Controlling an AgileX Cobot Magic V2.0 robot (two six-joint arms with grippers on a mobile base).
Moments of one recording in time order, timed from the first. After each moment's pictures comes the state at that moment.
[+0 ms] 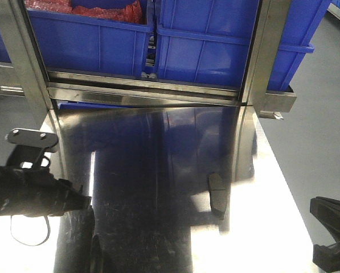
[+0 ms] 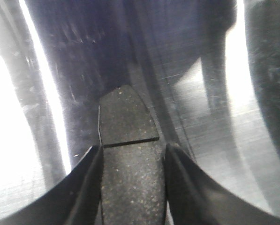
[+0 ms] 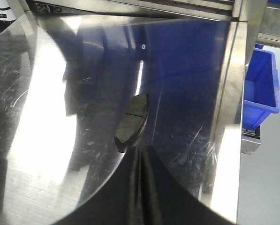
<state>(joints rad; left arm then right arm) -0.41 1.33 -0.72 0.13 0.47 -0.36 0.22 0.59 -0.44 0.29 0.47 -0.21</state>
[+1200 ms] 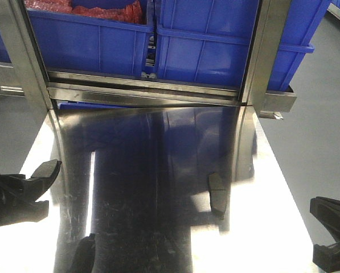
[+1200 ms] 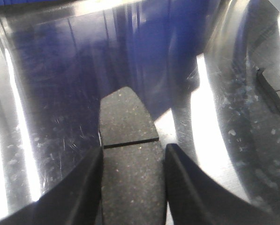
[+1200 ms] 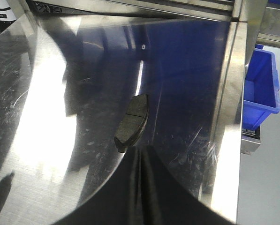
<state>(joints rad) -0.41 0.90 -0.59 0.13 0.43 -0.36 0.22 0.59 -0.44 0.29 0.47 -0.21</state>
